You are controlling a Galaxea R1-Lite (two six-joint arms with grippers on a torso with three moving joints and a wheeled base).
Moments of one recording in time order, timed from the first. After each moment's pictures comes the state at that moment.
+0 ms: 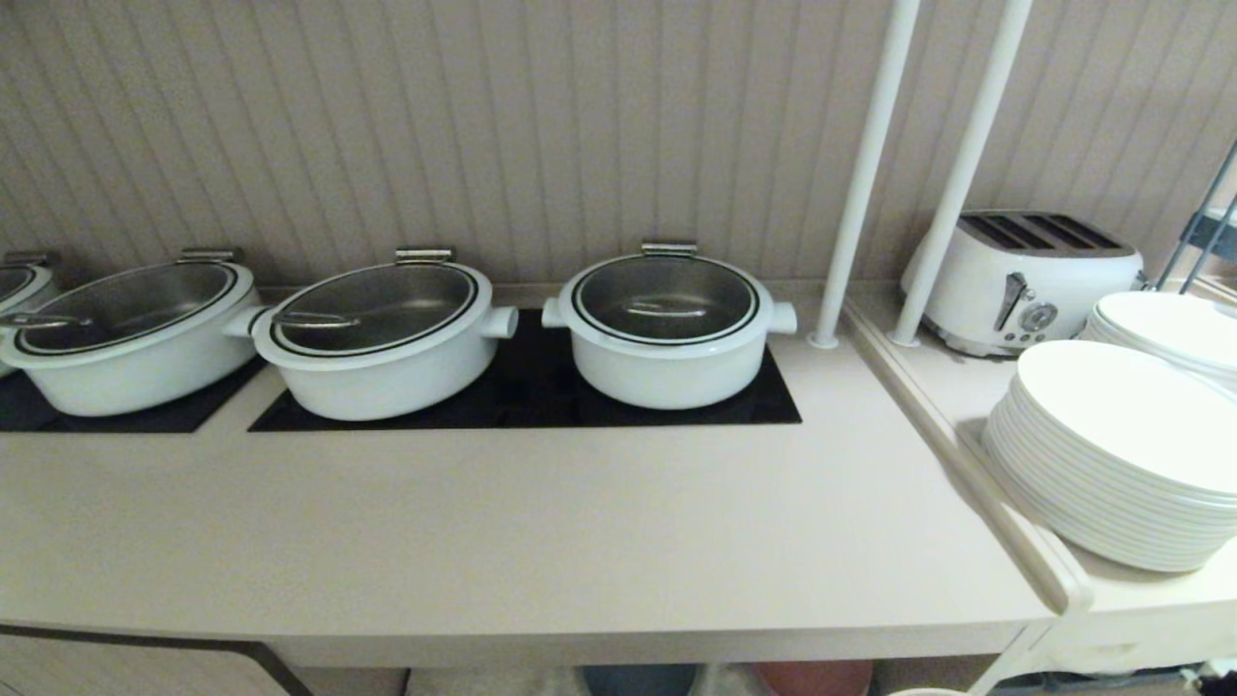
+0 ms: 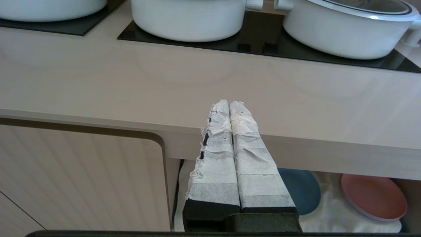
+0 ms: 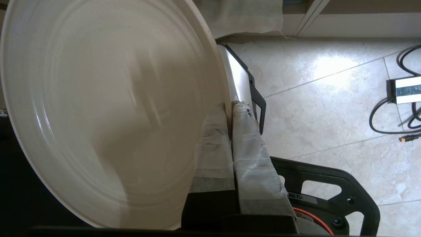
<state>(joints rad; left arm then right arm) 0.00 0.00 0.00 0.00 0.03 -0.12 0.23 0.98 -0.13 0.14 0.13 0.28</state>
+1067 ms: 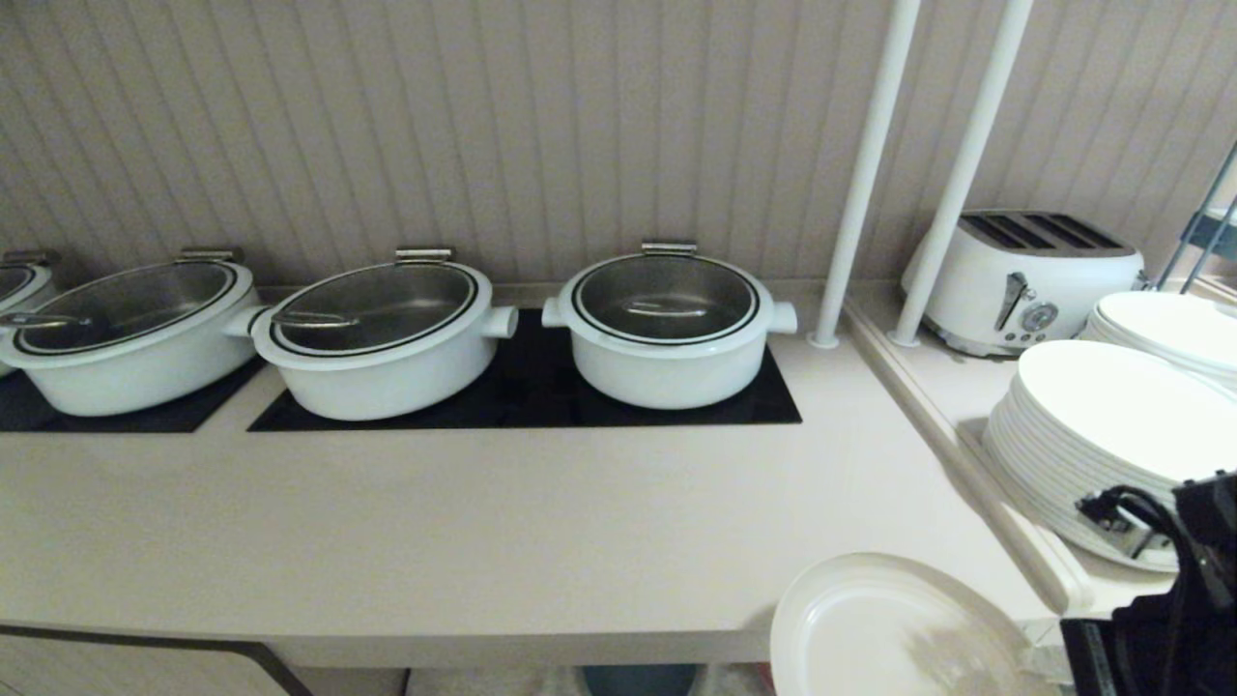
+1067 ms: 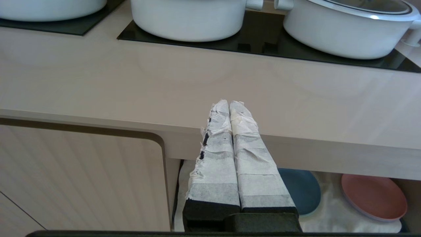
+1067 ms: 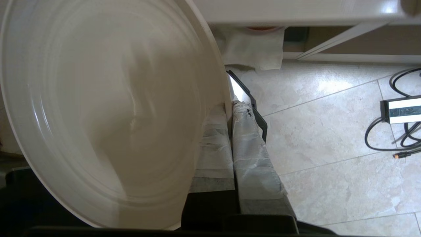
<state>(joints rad) 0.00 0.00 0.00 0.00 0.03 -0.12 0.21 1.35 -0.48 0.12 0.13 0.27</state>
